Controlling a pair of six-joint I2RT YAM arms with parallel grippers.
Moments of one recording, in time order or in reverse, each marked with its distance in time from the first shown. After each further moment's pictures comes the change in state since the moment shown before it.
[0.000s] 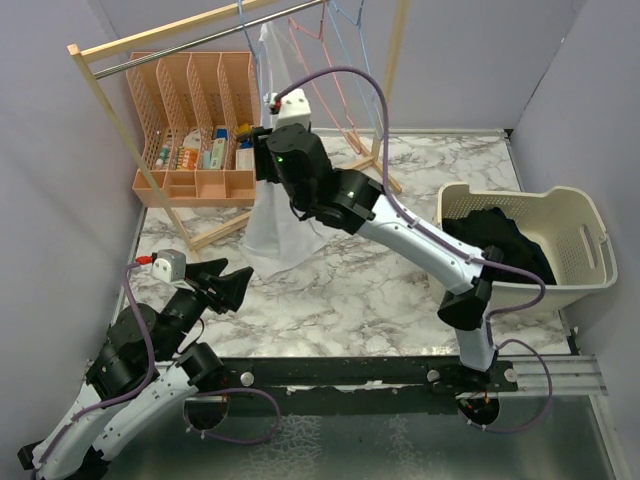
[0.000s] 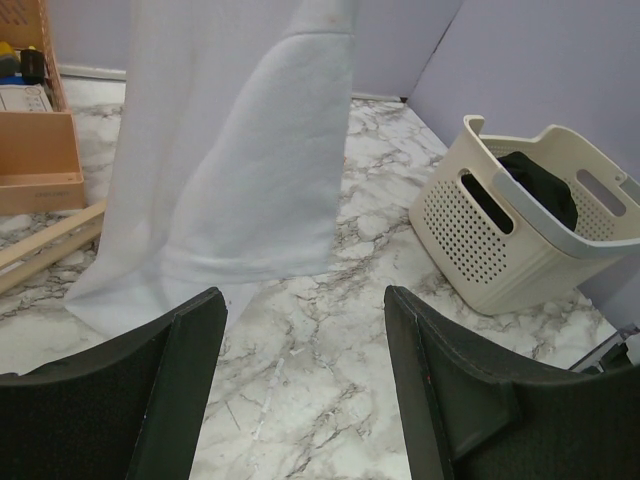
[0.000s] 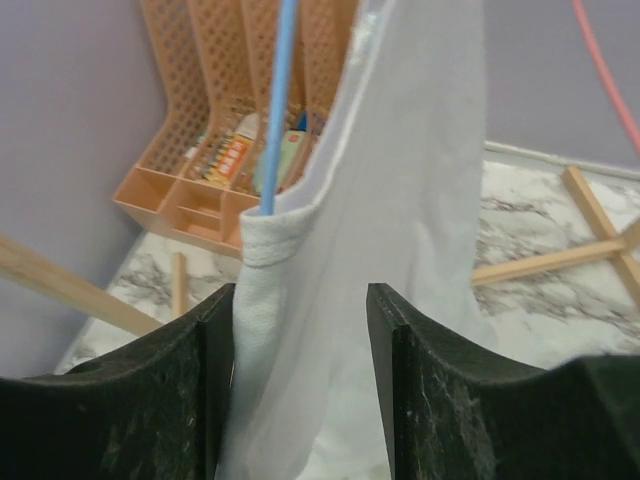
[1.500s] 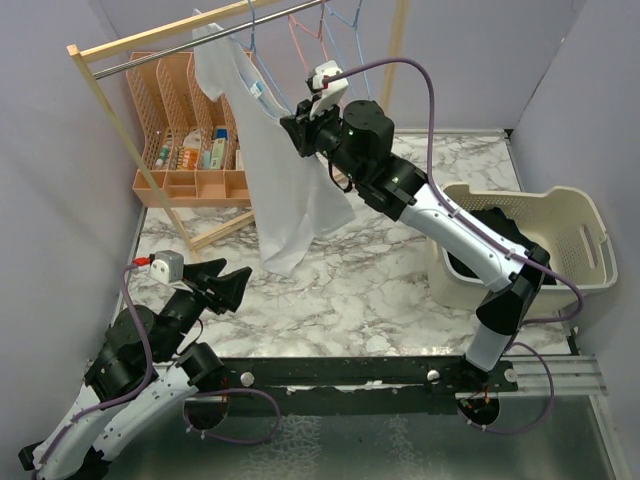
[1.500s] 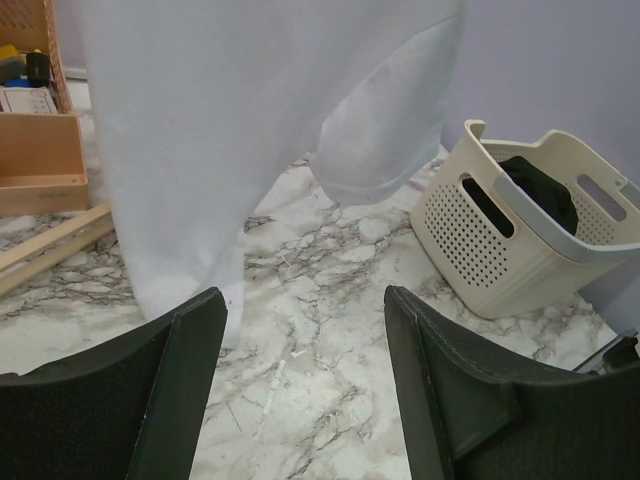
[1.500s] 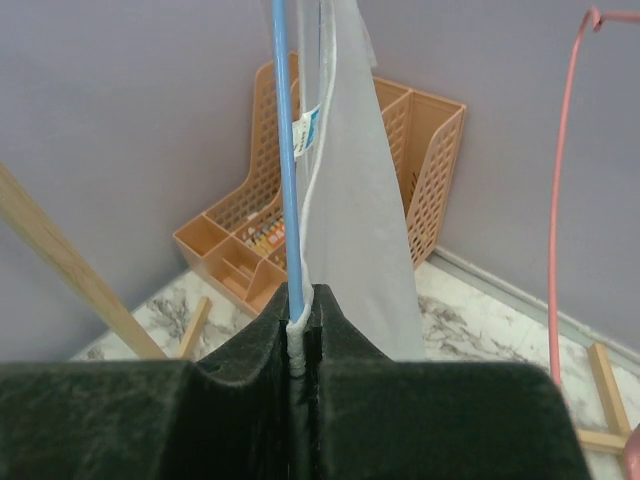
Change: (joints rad) left arm 0.000 -0.012 0.000 -0.004 -0.008 0.000; right arm -0.236 -0.284 -0.461 0.420 -0.539 -0.227
